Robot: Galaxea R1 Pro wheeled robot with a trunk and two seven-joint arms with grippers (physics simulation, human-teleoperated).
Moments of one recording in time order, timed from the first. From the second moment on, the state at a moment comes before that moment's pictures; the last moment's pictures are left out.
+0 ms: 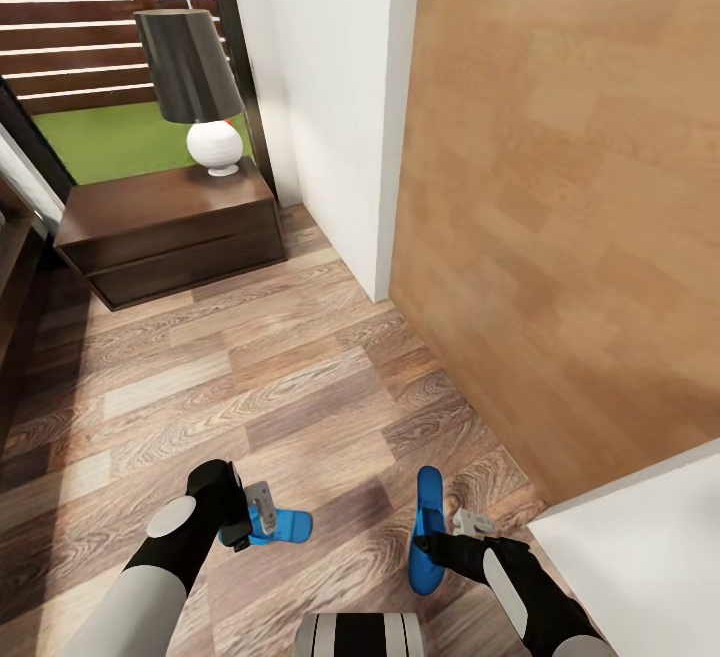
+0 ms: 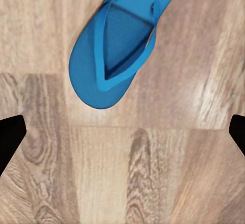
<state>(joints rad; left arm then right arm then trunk) -0.60 -0.04 0.03 -0.86 -1.40 0.45 -0.96 -0.48 0.02 0.00 -0.64 -0.25 0.49 0.18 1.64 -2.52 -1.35</state>
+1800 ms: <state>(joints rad) -0.60 -0.05 0.03 -0.86 -1.40 0.45 -0.96 -0.48 0.02 0.00 -0.64 -0.25 0.49 0.18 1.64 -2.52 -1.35</state>
